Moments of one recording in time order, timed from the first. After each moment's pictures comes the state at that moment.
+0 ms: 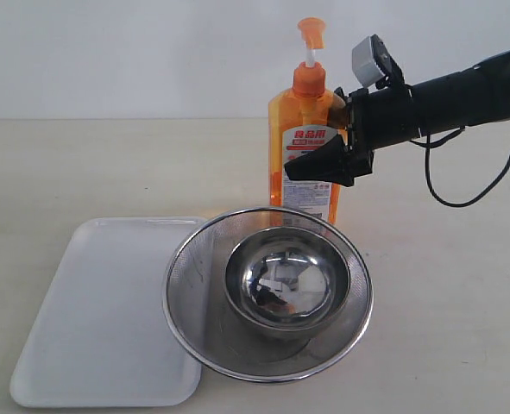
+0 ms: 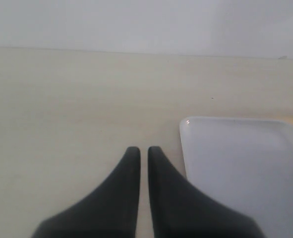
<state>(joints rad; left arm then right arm) 0.04 0.01 0.00 0.05 0.34 -0.10 0.10 2.14 -1.45 1.37 1.18 -2.05</state>
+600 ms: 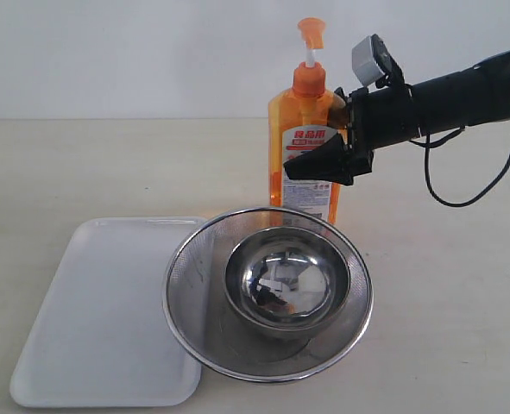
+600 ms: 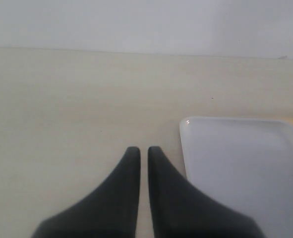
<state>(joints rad) 0.04 0.01 0.00 0.05 0.34 -0.10 0.10 2.14 -1.45 1.37 1.18 -2.04</state>
